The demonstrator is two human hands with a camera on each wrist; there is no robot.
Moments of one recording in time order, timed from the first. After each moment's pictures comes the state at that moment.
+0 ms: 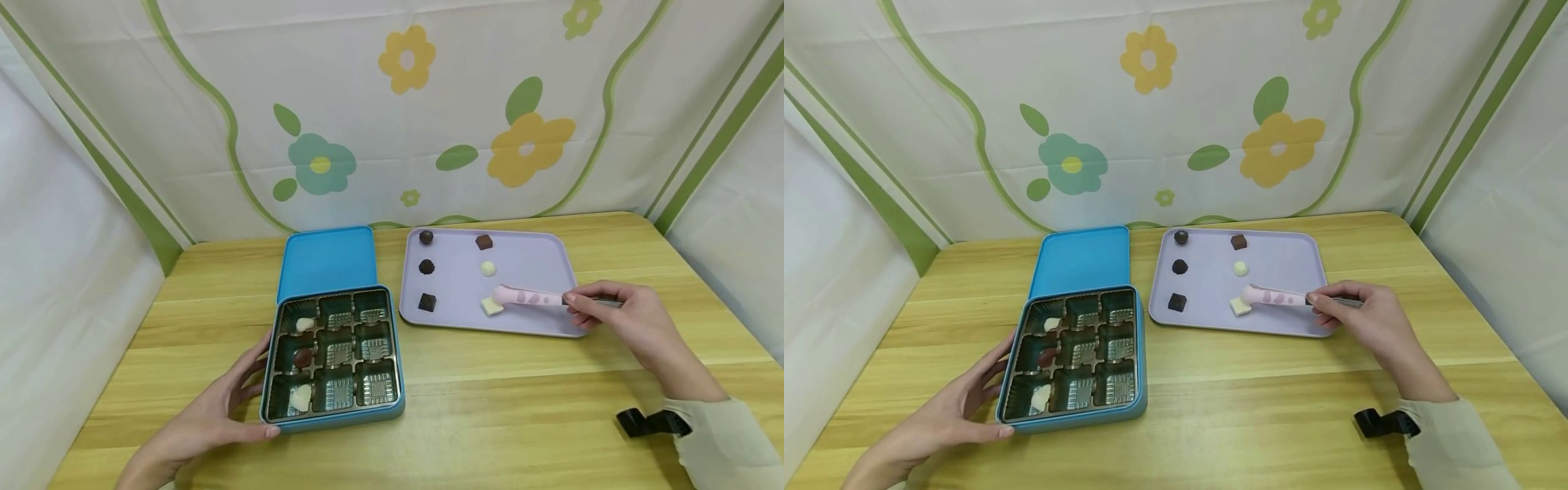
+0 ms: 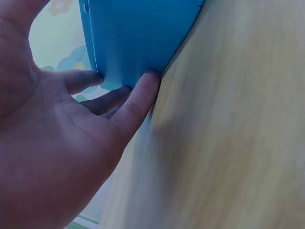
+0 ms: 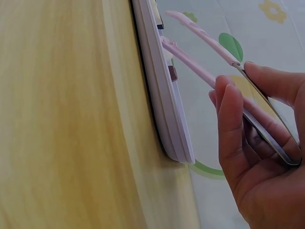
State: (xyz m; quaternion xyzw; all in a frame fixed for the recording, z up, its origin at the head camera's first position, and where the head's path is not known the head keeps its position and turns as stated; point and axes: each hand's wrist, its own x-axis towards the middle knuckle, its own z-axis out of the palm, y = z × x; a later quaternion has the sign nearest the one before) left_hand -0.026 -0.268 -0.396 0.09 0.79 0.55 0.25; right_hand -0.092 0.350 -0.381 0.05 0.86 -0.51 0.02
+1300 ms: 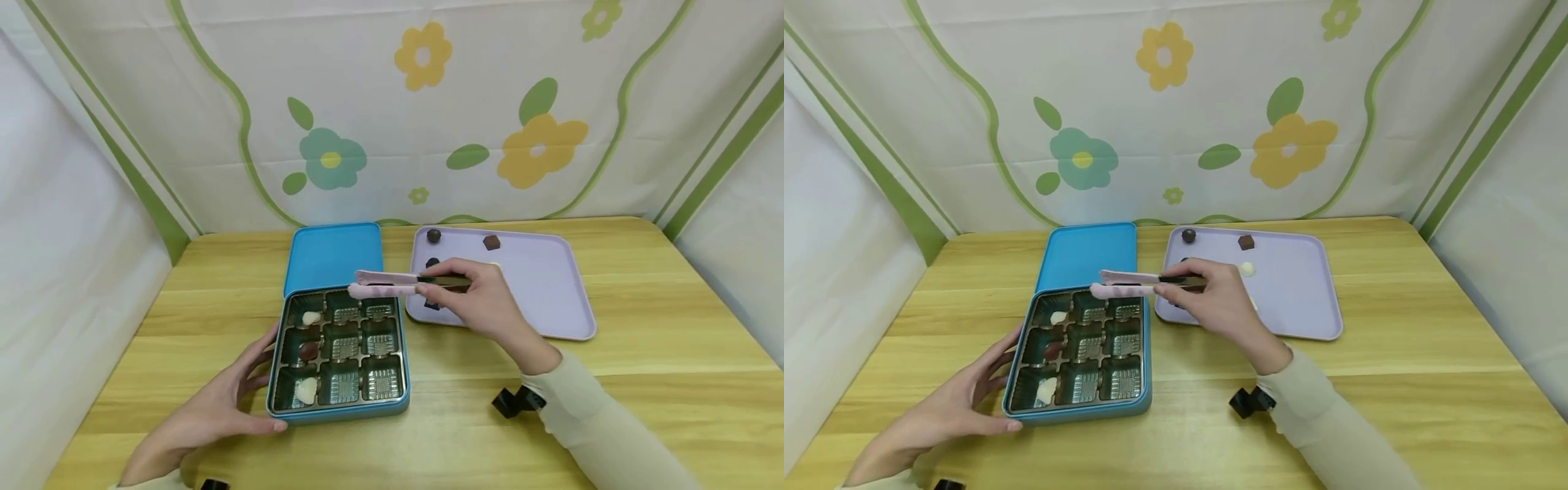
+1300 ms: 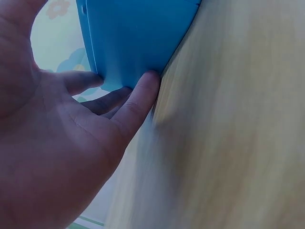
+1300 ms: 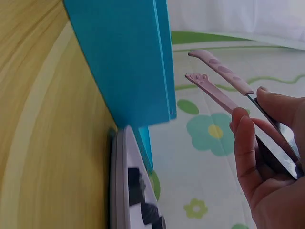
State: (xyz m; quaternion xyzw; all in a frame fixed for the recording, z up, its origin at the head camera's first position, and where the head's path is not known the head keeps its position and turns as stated) left_hand -0.024 -0.266 -0.401 0.16 0.80 0.55 0.19; right_hand -0.124 0.148 -0.355 -0.16 0.81 -0.57 0.00
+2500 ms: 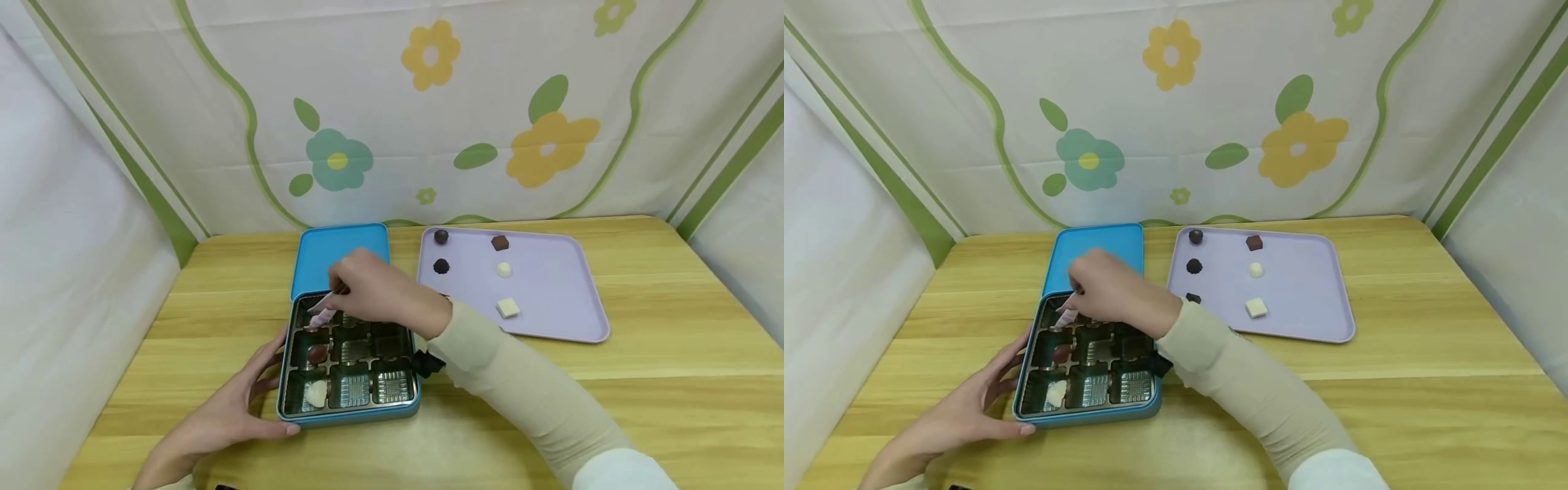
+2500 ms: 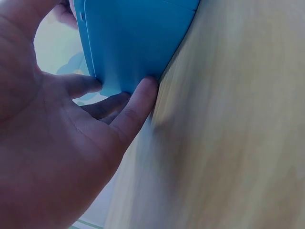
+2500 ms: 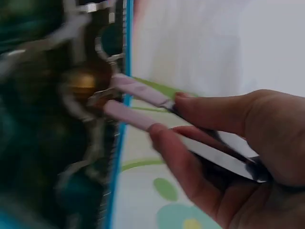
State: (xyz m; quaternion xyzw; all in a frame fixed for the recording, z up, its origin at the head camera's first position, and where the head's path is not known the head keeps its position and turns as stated) left_hand -0.020 -0.255 -0.407 0.14 0.81 0.53 0.20; right_hand -0.149 0.020 -0.305 -0.39 0.88 -0.25 0.06
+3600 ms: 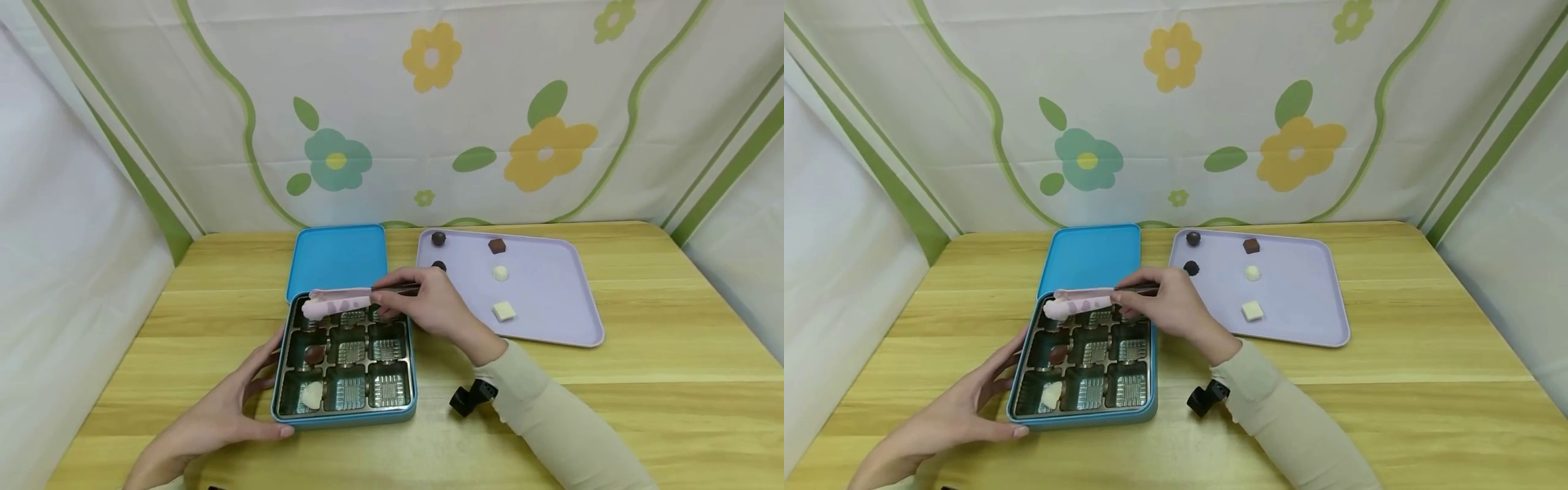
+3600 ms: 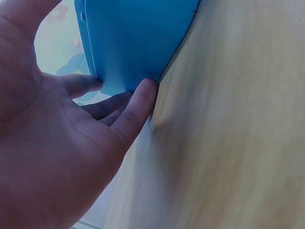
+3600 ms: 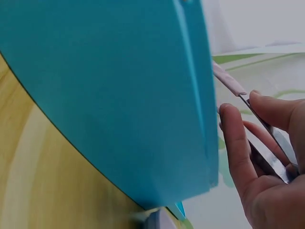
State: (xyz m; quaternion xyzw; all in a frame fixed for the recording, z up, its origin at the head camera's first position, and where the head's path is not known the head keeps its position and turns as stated) left_hand -0.017 -0.253 -0.397 0.12 0.81 0.54 0.22; right_hand -0.137 0.094 -0.368 -0.21 0.75 -0.62 0.12
